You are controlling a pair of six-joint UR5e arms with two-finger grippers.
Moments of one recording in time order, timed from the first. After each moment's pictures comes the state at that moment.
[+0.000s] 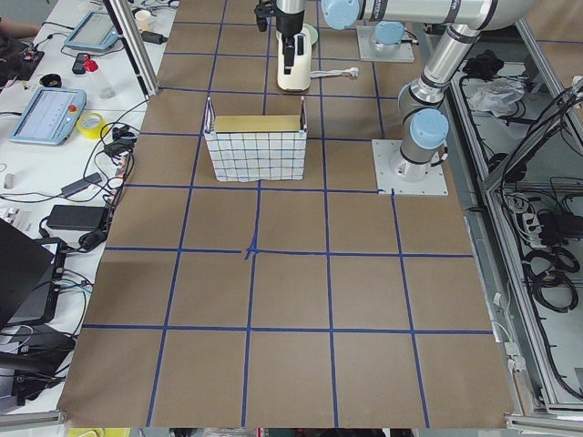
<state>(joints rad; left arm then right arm) -1.57 -1.46 -1.67 -1.52 1.59 -0.08 1.29 -1.51 1.57 -1.22 -1.21 -0.35</state>
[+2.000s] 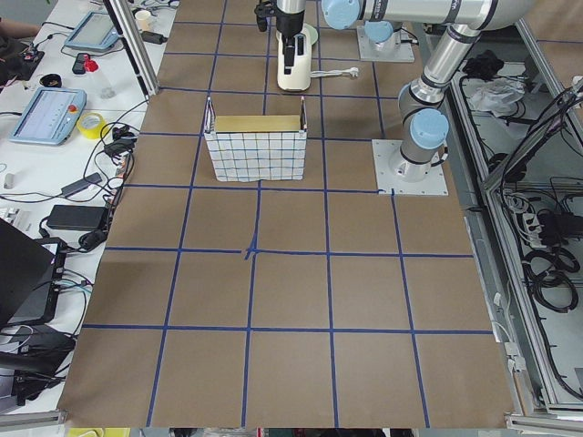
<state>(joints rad) -1.57 -1.46 -1.67 -1.52 1.59 -0.08 1.08 -1.47 2.03 -1.50 -0.88 -0.81</state>
